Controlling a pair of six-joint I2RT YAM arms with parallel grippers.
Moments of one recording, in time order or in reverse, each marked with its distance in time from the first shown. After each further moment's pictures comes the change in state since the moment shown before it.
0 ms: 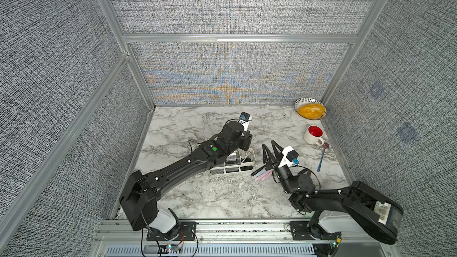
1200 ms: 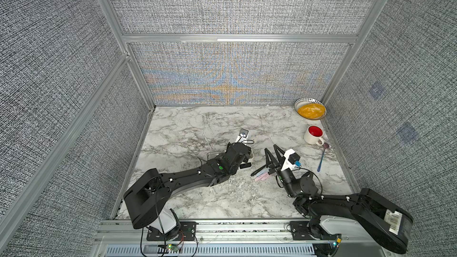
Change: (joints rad) left arm -0.110 0.018 -0.309 0.375 -0.353 -0.004; right arm 0.001 -0.100 -0.065 -0.115 0.015 0.019
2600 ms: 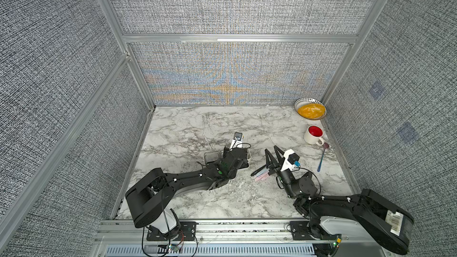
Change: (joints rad) left arm -0.010 0.023 -0.085 0.121 -0.106 -0.089; right arm 0.011 -0.017 -0.008 -0.042 0.044 0.009
